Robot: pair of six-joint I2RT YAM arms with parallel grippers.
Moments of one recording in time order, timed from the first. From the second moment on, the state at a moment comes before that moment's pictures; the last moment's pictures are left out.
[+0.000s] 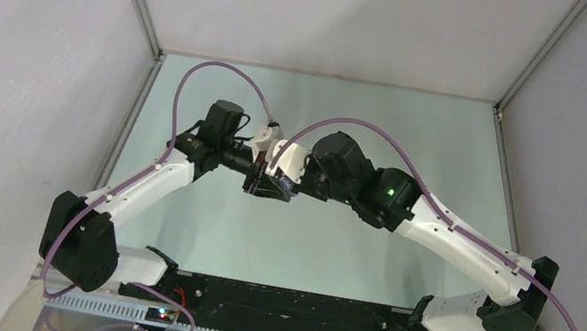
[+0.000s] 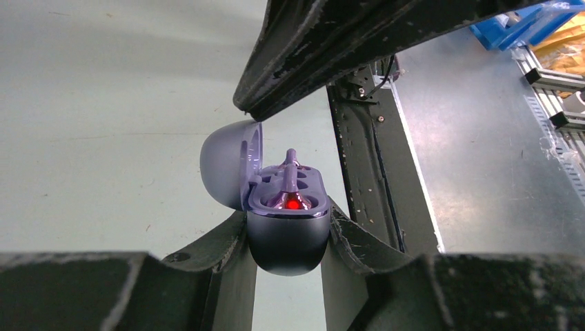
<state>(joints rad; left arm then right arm) -0.43 1.29 0.94 -0.33 1.24 0.38 1.07 1.38 1.45 -0.68 0.10 -0.53</state>
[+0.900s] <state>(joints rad) -0.43 1.29 0.95 -0.37 1.25 0.39 0.92 1.45 1.44 -0.67 -0.16 -0.48</state>
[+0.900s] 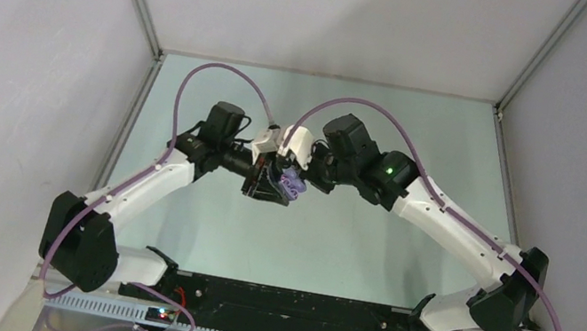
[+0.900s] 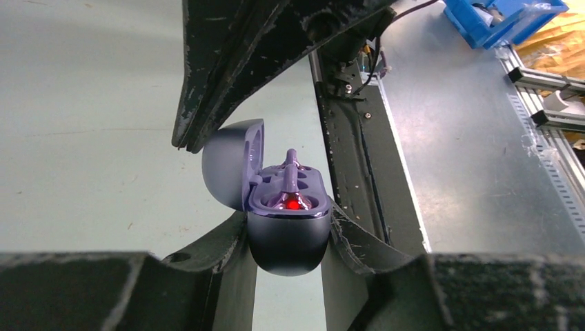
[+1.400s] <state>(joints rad) -0.44 1.28 0.95 -0.38 1.28 0.39 0.91 1.41 1.47 -0.76 -0.34 -0.50</state>
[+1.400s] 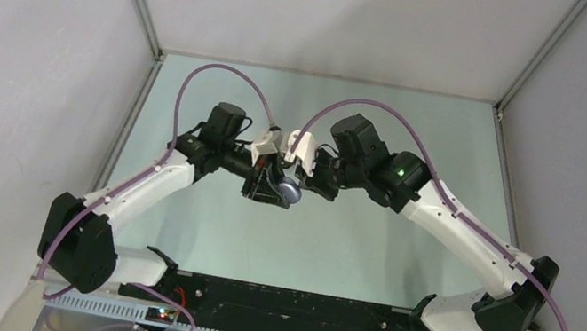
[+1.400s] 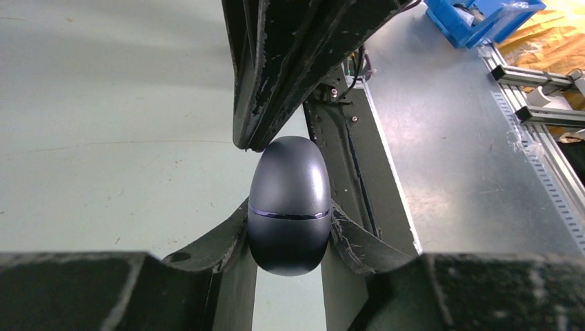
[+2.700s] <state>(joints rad) -0.47 1.29 0.88 0.02 1.23 0.11 0.67 1.48 1.45 -0.68 -0.87 -0.35</state>
